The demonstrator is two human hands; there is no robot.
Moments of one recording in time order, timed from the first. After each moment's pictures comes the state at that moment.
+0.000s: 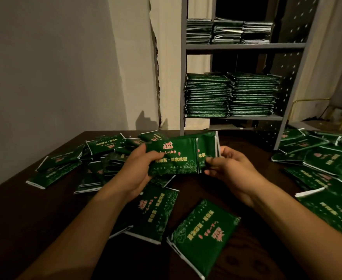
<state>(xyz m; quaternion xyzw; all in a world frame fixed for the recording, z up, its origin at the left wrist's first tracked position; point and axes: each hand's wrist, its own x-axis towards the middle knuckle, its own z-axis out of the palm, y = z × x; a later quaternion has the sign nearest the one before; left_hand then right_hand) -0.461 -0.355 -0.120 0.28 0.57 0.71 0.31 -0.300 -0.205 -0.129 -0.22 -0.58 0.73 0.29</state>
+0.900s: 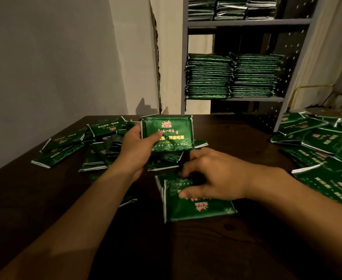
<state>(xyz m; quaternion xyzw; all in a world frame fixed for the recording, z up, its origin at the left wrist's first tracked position) -0.460 -0.359 -0.130 0.28 0.64 0.69 0.17 -0.278 -0.254 -0.111 -0.04 -1.00 0.05 0.01</state>
